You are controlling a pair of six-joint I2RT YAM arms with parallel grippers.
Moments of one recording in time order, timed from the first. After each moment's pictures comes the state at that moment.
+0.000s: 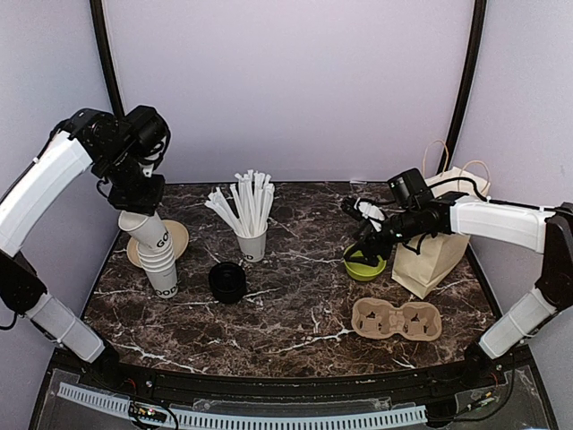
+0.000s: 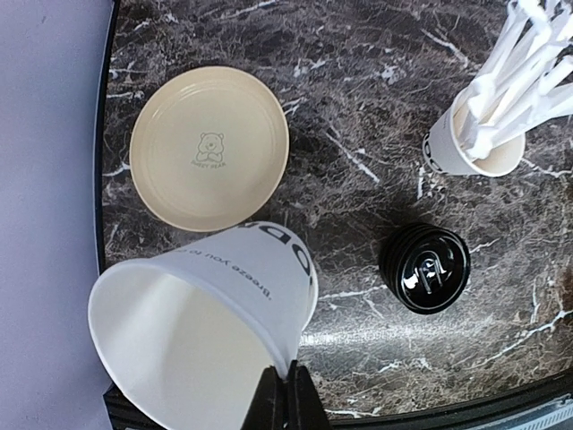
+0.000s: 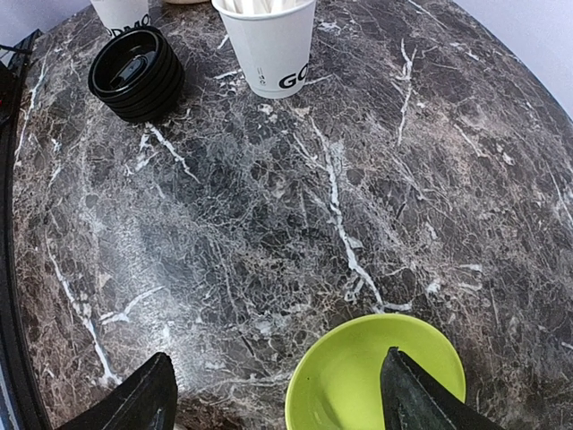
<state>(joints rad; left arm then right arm) -0.53 1.49 1.77 -1.55 -0.28 -0.47 0.53 1.49 1.03 -0.43 -0.49 -0.44</state>
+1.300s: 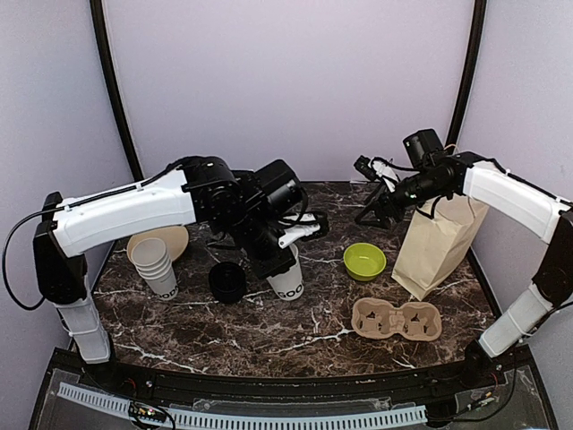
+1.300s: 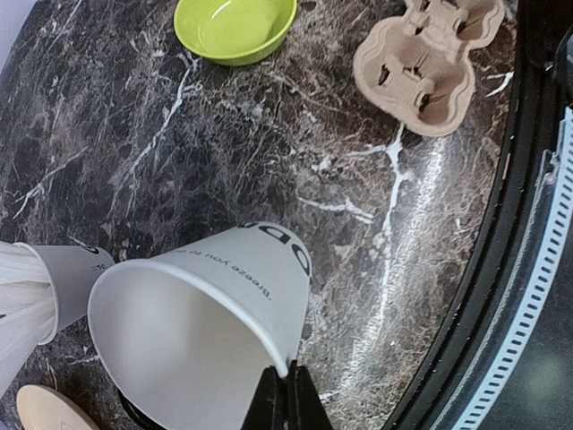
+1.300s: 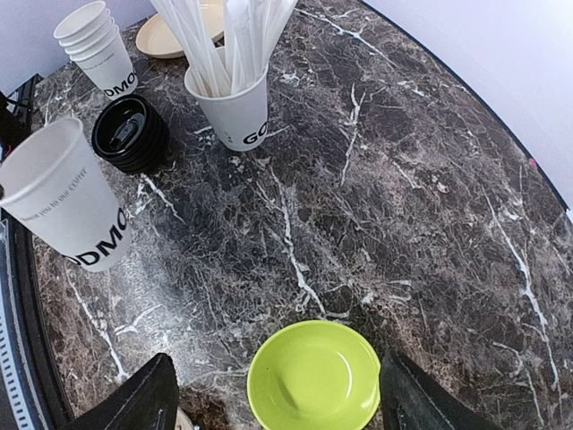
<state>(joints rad) -1.11 1.80 1.81 -1.13 -0.05 0.09 0.42 1.51 1.35 -0.72 -0.54 -0.47</state>
